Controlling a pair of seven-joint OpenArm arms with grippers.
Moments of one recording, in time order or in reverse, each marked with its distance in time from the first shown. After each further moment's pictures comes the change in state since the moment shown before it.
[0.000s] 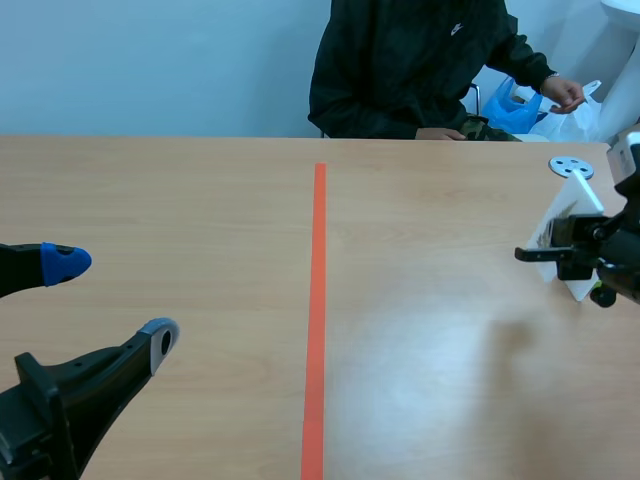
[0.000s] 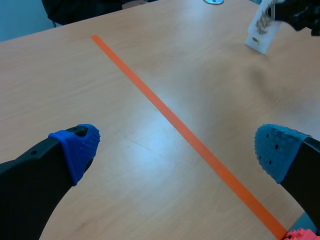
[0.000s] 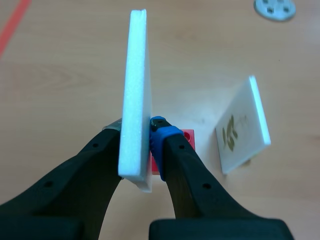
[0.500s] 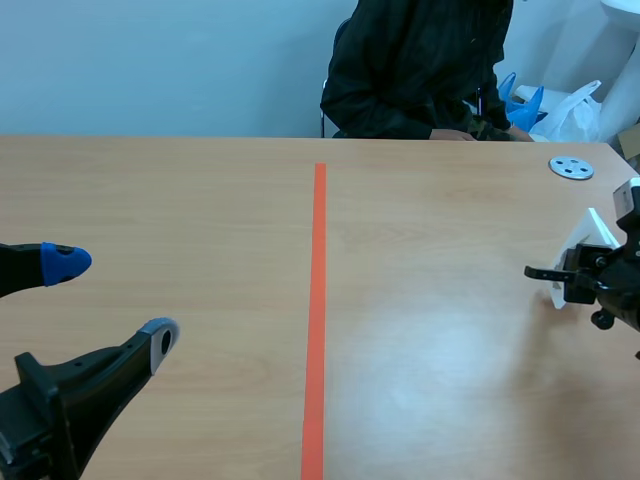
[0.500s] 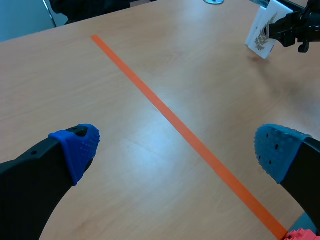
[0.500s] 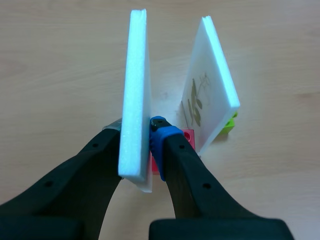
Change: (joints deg) left arm 0.0 0.0 0.0 0.0 0.0 0.0 0.0; right arm 8.2 0.0 0.0 -18.8 -0.7 -2.1 7.1
